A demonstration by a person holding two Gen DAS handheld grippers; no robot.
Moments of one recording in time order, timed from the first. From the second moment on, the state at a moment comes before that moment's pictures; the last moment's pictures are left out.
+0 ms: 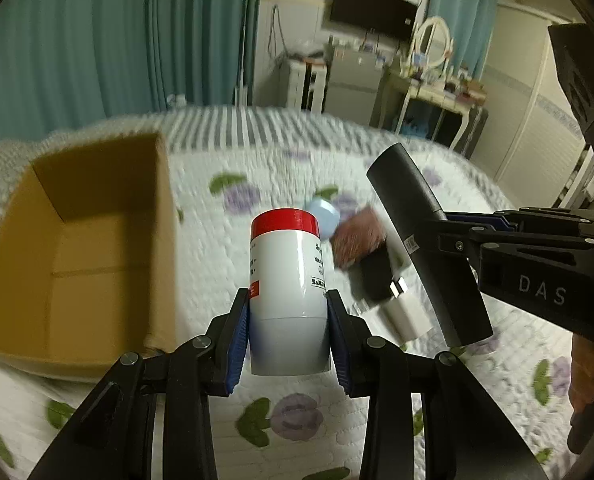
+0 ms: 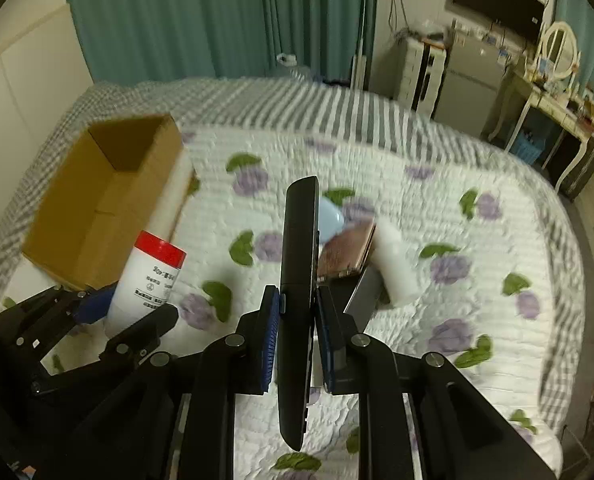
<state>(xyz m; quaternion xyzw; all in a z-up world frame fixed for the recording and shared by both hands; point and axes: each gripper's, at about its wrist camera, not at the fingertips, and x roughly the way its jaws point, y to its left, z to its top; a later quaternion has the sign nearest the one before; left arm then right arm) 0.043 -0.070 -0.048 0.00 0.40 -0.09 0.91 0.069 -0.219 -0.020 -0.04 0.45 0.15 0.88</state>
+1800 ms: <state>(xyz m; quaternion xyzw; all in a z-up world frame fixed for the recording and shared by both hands) 0.093 0.120 -0.049 -0.03 0.37 0.01 0.93 0.133 -0.025 -0.028 -0.06 0.44 0.22 0.87</state>
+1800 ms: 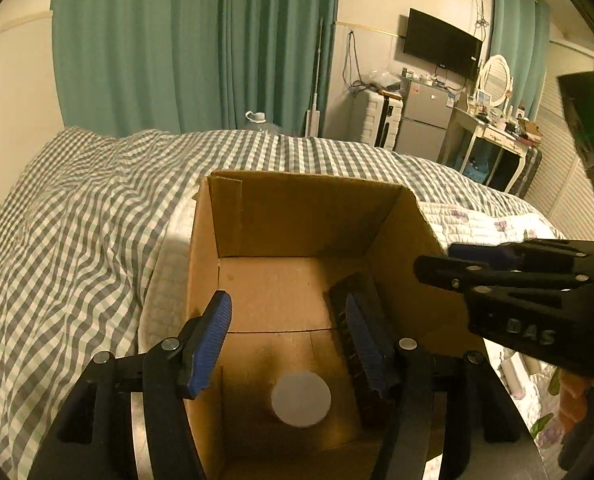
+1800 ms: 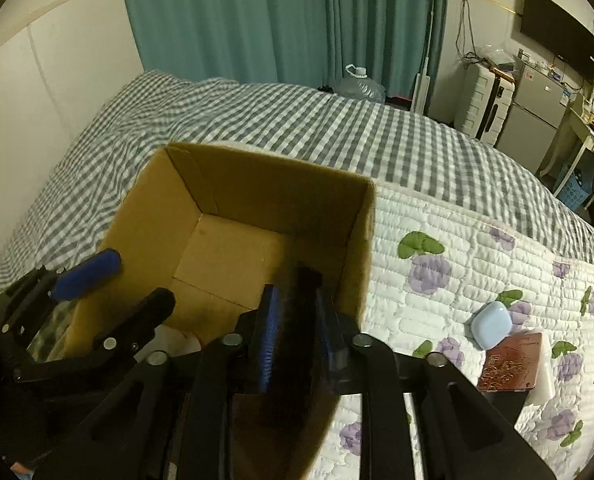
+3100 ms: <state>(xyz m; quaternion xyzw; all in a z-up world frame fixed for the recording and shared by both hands) 0.071 -0.107 -0.124 0.05 0.46 -0.04 0.88 0.079 -0.252 -0.130 -0.07 0.53 0.12 0.84</state>
